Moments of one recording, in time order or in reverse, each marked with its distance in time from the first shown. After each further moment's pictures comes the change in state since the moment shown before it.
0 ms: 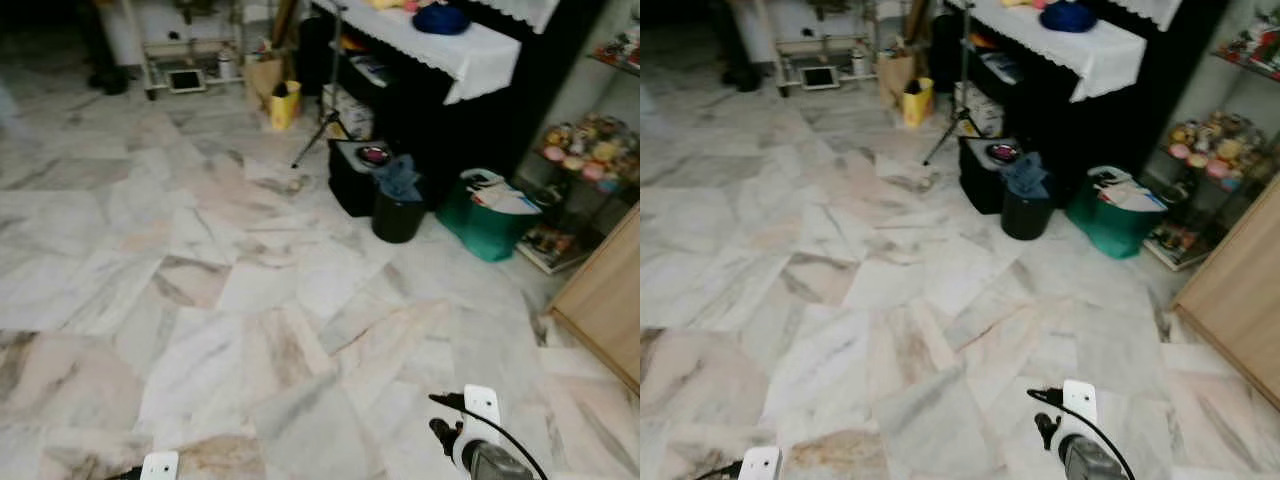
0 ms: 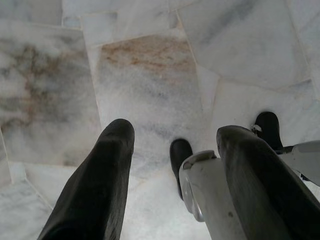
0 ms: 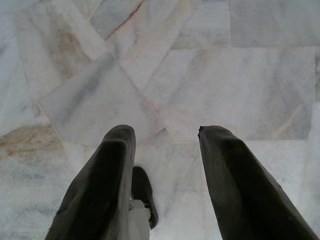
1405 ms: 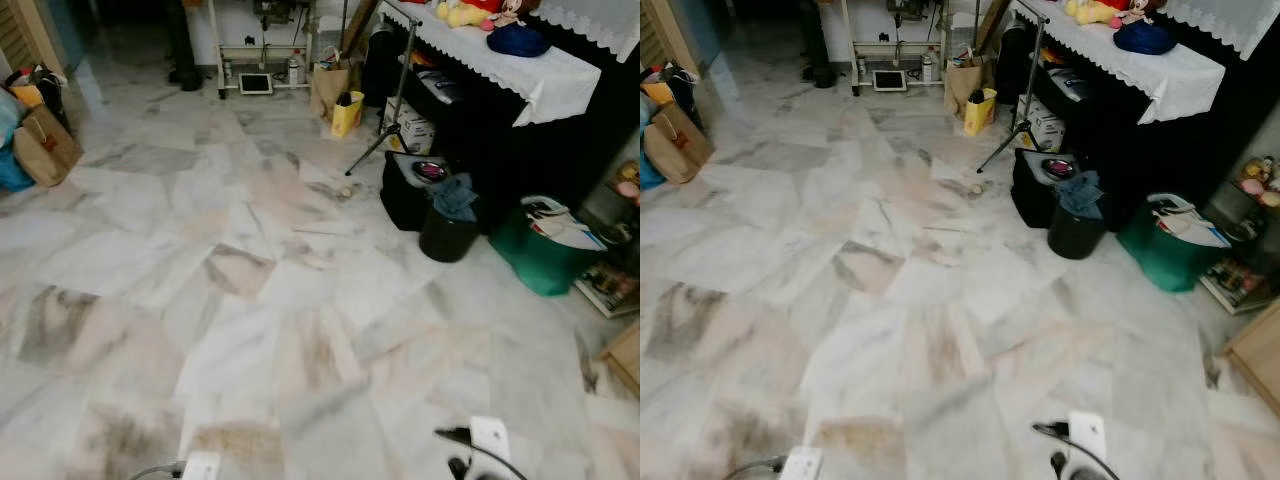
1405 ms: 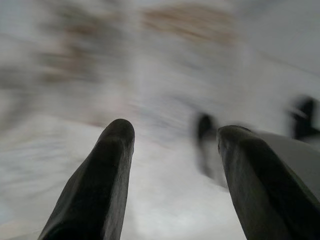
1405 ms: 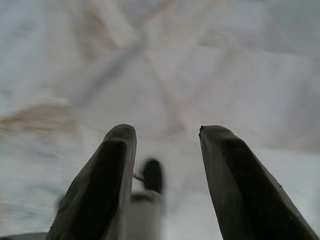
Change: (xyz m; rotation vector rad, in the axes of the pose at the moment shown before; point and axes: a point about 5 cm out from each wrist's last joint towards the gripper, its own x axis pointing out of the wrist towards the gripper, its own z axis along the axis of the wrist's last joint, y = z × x) left arm -0.003 0.017 -0.004 0.082 0.047 0.036; right arm 0.000 0.004 -0.011 0.039 0.014 -0.032
